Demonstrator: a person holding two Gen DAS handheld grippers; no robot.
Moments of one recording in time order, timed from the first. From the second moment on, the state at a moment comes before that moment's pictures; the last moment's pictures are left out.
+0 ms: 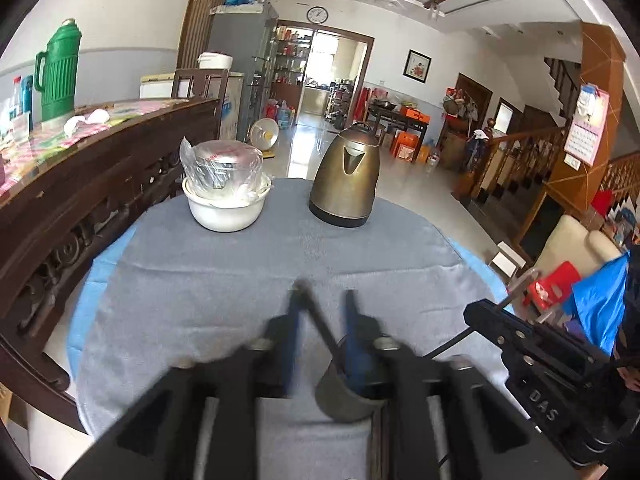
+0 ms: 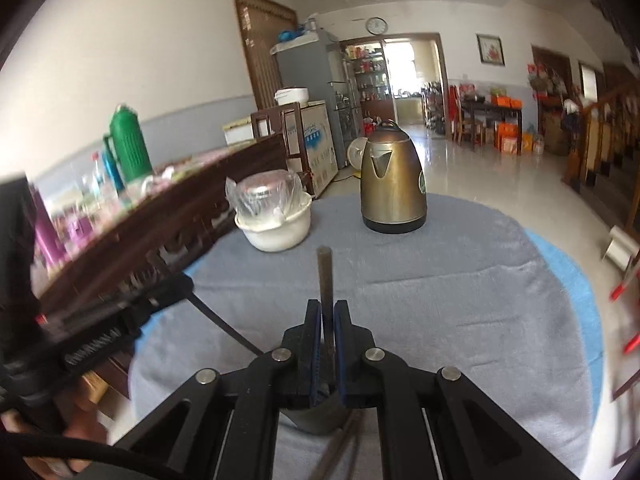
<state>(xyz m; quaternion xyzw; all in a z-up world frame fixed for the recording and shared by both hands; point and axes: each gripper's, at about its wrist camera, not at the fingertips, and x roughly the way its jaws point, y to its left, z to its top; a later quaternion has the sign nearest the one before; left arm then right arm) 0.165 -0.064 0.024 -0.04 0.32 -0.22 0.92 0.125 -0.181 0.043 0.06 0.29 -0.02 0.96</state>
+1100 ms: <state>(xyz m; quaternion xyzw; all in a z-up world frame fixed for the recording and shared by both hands) 0.083 -0.013 0.018 -0.04 0.30 -0.23 0.93 0.048 -0.135 0.068 0.01 0.27 -0.05 0.96</state>
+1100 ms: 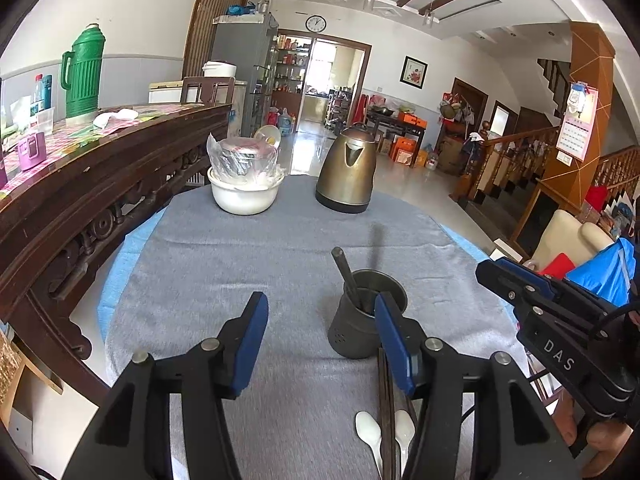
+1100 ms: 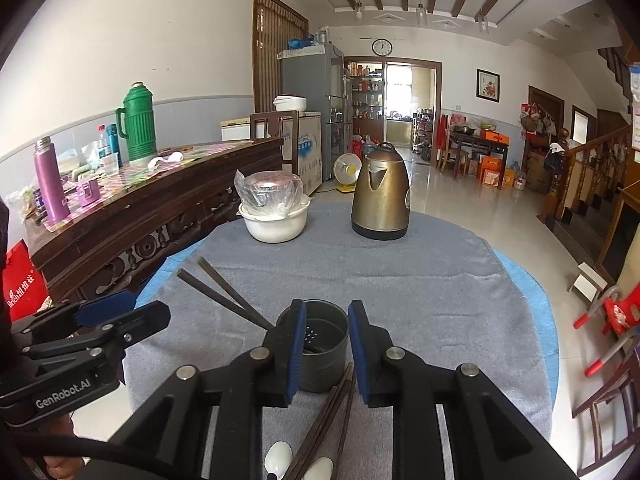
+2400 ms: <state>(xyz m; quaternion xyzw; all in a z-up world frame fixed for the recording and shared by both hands) 0.069 -0.045 -0.102 0.04 0.50 -0.23 0.83 -0.011 -0.242 -0.077 0.25 0.42 0.03 0.87</state>
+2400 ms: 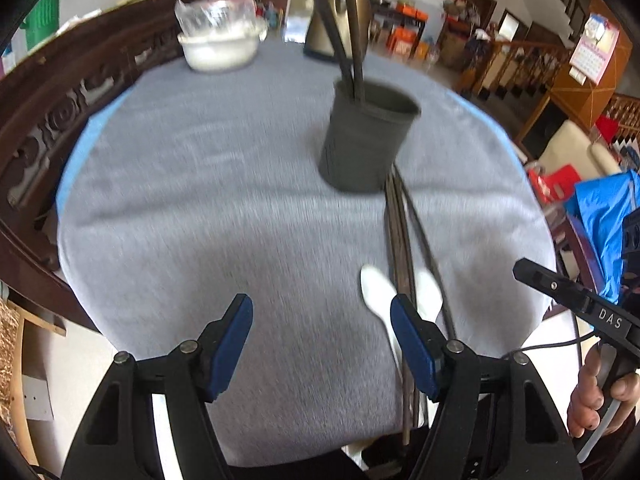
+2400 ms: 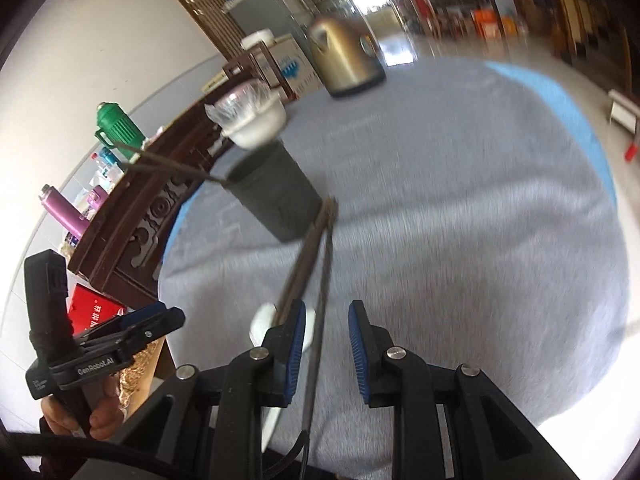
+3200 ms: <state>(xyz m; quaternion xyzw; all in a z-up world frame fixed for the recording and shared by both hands) 0.093 -0.070 -0.138 0.04 0.55 -0.25 0.80 0.009 -0.208 -0.101 0.27 0.46 0.13 0.84</state>
